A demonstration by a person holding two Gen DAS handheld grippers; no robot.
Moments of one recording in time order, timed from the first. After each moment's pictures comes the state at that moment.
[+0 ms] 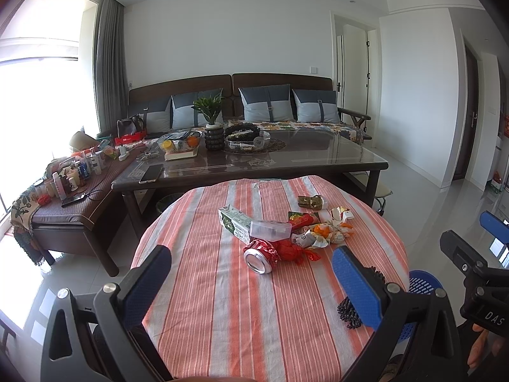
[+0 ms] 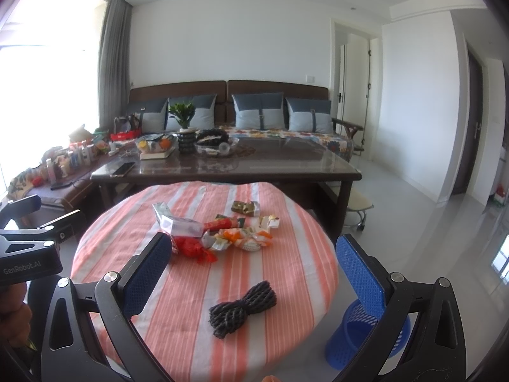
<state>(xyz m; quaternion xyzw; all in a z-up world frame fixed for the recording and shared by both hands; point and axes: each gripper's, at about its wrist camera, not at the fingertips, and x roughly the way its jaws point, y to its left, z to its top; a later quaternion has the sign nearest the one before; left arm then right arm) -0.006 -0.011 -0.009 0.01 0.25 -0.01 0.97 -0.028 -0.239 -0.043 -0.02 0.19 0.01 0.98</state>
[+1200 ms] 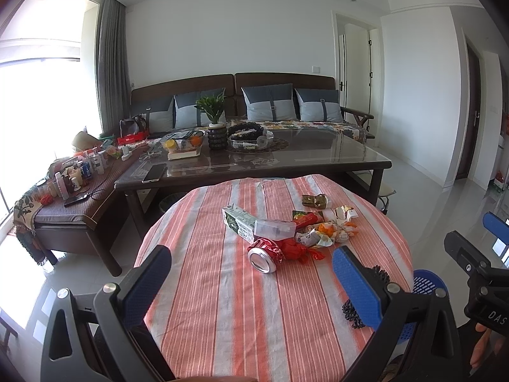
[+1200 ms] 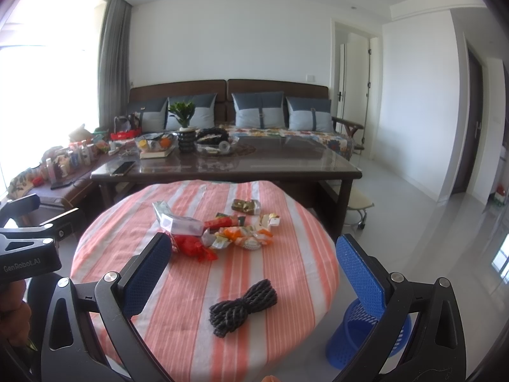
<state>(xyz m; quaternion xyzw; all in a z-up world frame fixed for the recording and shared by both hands) -0.007 -0.014 -0.013 0.02 0.25 0.00 0.97 -0.026 -0.237 -0.042 -0.02 0.19 0.01 0.98</state>
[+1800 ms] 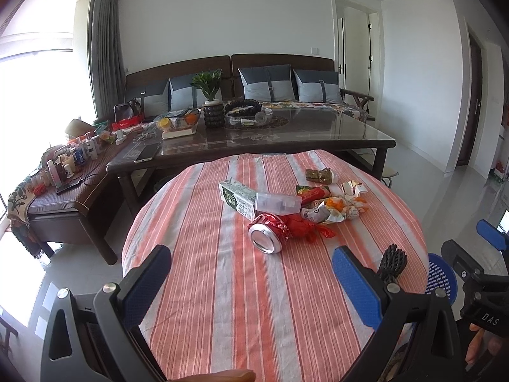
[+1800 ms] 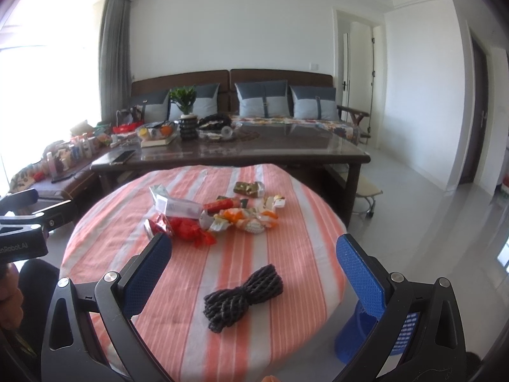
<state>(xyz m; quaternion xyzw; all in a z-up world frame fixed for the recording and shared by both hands) 0.026 -0.004 -0.068 0.02 0.30 -0.01 0.95 -0.002 -0.241 -0.094 0.00 0.22 0.03 0.98</state>
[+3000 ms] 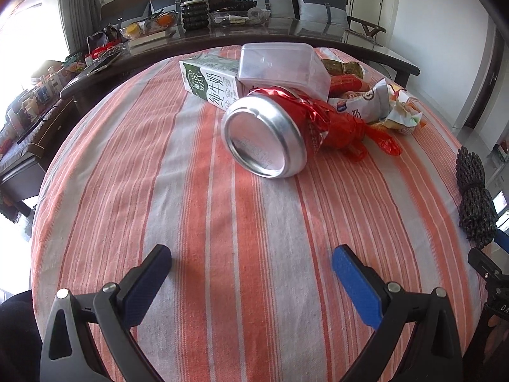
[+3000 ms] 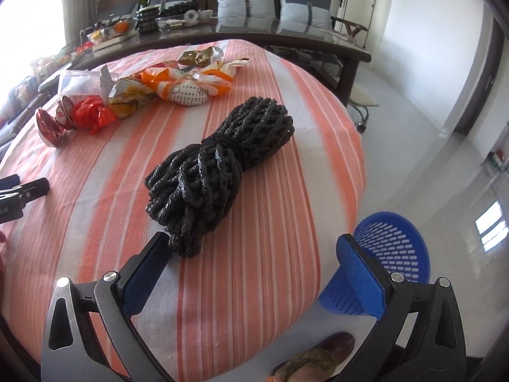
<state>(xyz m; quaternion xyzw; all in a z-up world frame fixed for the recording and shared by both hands) 0.143 -0.012 -0.222 0.01 0.47 -0.04 0.88 0.098 -0.298 -0.236 -0.02 0.43 -0.01 0.90</state>
